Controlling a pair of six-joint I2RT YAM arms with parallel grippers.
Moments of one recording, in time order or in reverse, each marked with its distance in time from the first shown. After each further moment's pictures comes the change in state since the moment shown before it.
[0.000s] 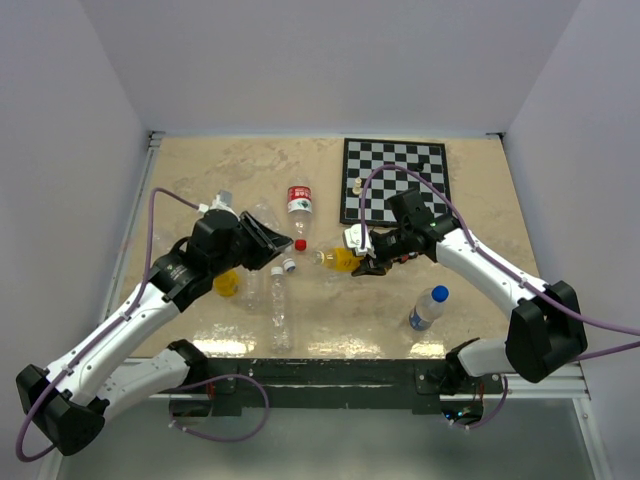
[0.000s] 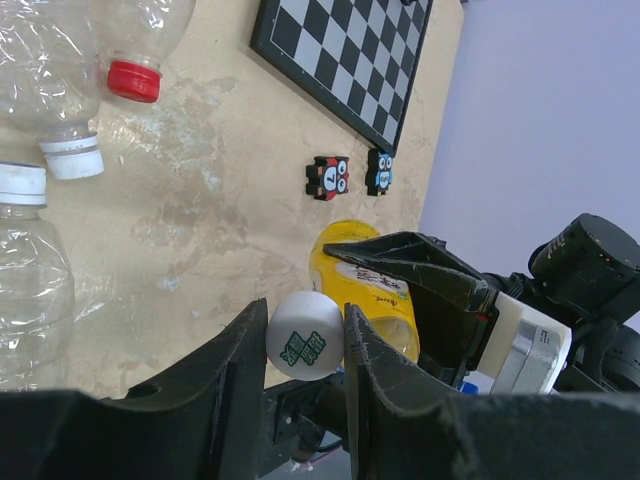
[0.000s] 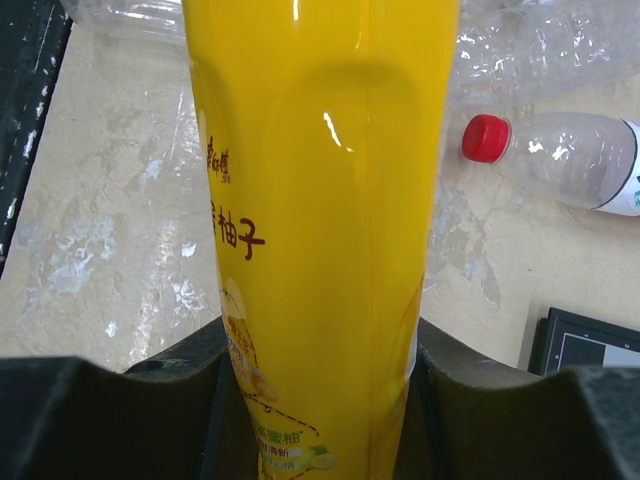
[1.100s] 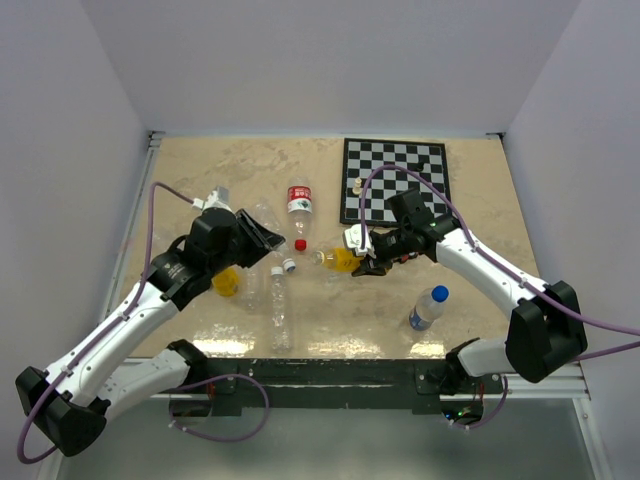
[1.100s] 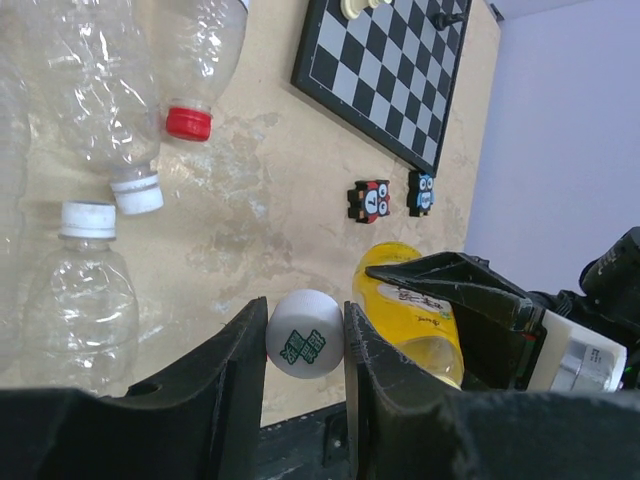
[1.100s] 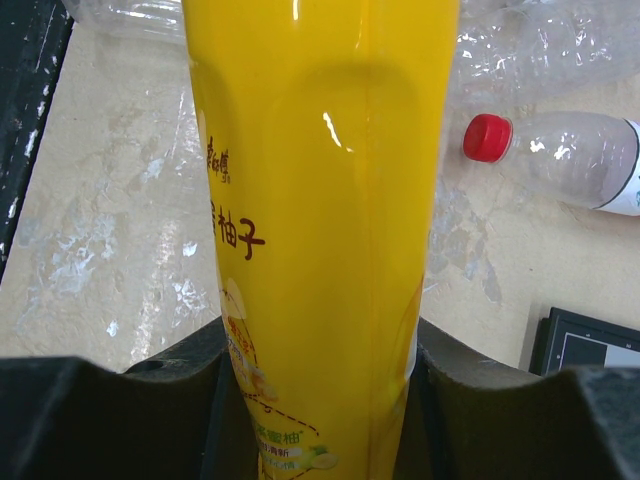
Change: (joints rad) left arm 0.019 -0.005 0.008 -0.043 -0.063 0.110; right arm 0.000 0.000 0.000 -0.003 0.000 -0.002
